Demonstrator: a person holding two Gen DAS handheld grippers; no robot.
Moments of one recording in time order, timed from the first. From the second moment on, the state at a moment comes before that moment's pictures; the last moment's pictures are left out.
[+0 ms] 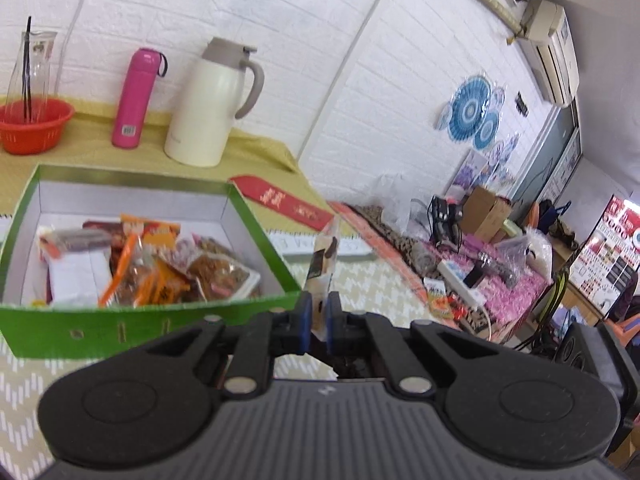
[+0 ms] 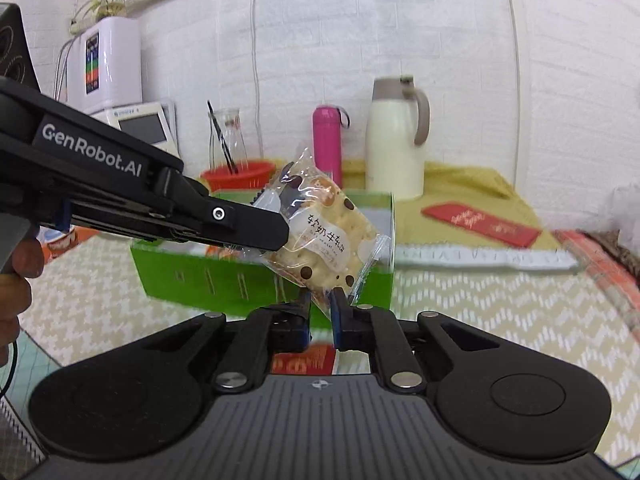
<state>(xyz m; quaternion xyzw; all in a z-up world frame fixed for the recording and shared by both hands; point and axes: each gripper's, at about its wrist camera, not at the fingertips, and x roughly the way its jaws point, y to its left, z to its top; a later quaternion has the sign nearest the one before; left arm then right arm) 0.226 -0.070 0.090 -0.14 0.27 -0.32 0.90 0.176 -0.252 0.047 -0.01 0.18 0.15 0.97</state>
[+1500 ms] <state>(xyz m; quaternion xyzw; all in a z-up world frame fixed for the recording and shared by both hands) 0.214 -0.022 0.087 -0.13 0.24 -0.14 0.95 0.151 -0.224 0.051 -0.08 0.15 0.15 0.97</state>
